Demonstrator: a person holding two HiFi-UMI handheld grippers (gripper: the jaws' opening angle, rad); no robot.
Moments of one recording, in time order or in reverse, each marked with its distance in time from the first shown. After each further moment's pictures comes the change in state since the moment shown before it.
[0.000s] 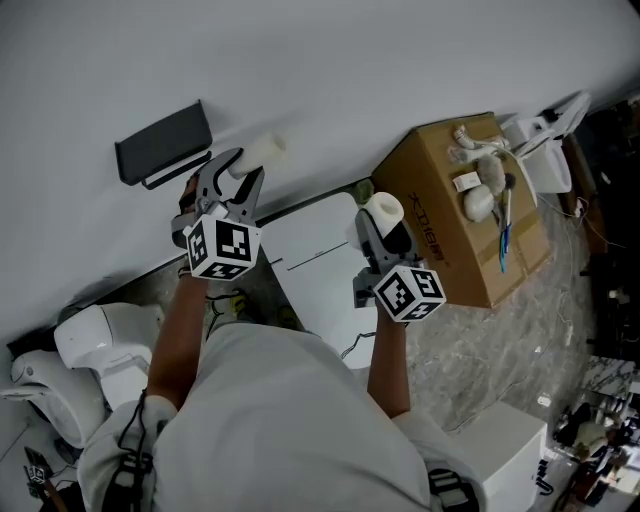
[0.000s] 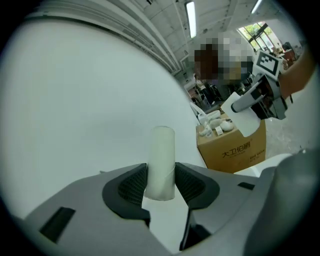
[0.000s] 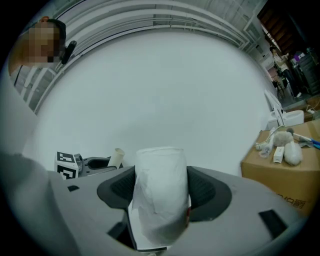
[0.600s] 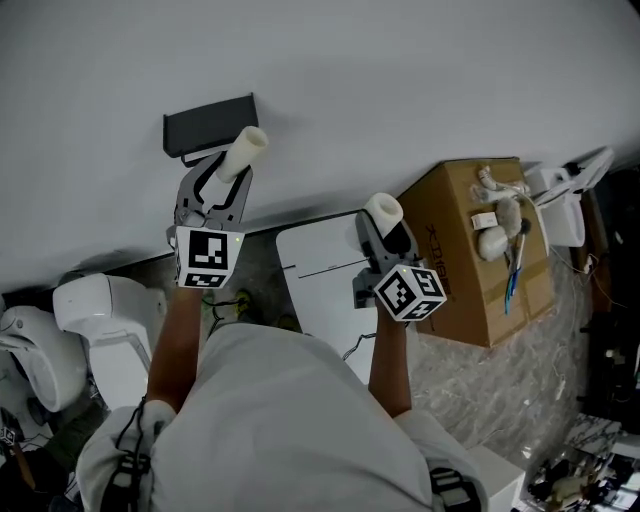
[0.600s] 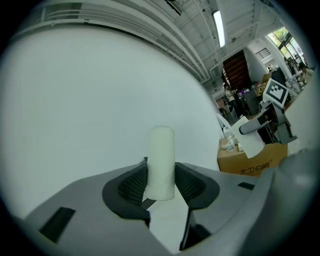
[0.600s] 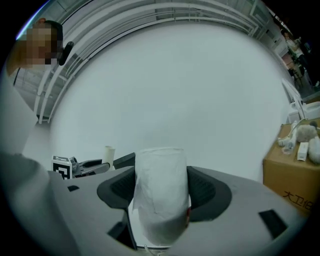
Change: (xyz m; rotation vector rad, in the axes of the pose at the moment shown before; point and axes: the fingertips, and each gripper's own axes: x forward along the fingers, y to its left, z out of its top) left arm -0.087 0.058 -0.020 -0.234 -0.067 0.254; right arm 0.029 0.050 -0.002 -0.009 0.044 0.188
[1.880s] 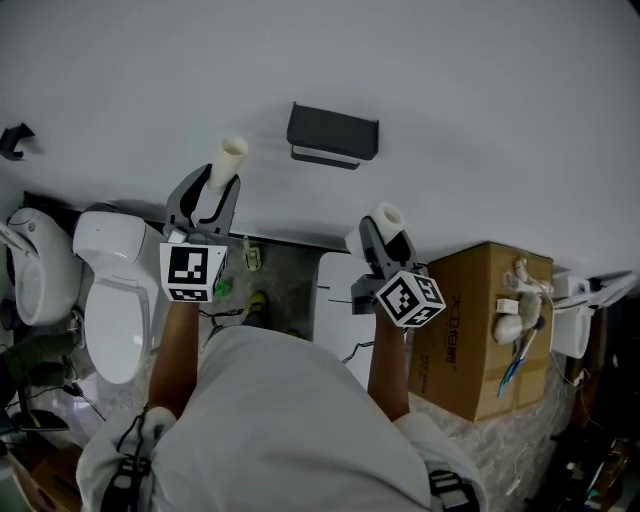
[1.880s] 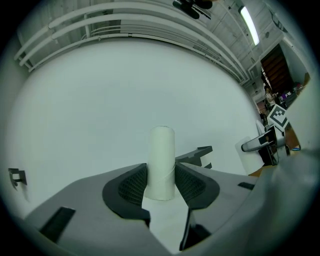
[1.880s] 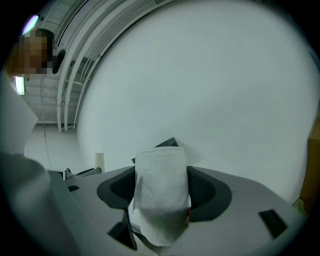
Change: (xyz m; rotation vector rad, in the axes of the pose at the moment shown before) left arm -0.181 0.130 -0.051 -0.209 -0.014 0.418; right arm 0.075 0.148 -0.047 0.025 0.109 0.331
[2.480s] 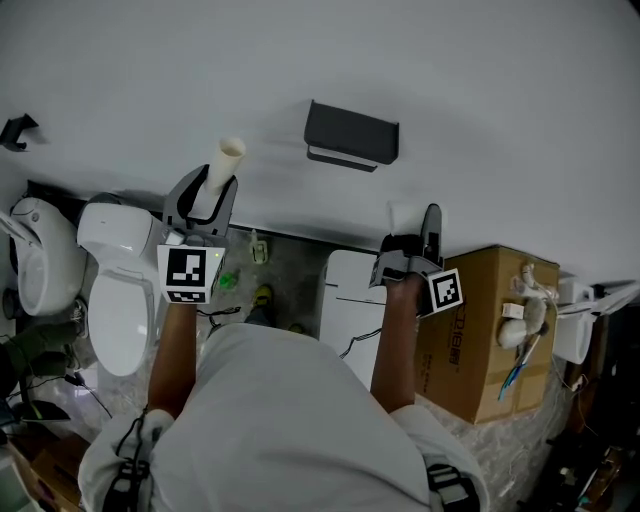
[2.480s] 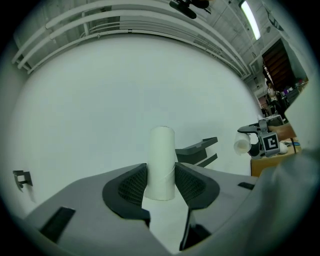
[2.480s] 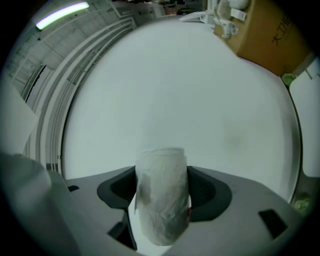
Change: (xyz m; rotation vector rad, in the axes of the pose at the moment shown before) left arm -0.001 0.027 -0.024 0.027 0.050 0.021; right arm 0.007 -0.082 0.037 0.907 -0.509 -0.049
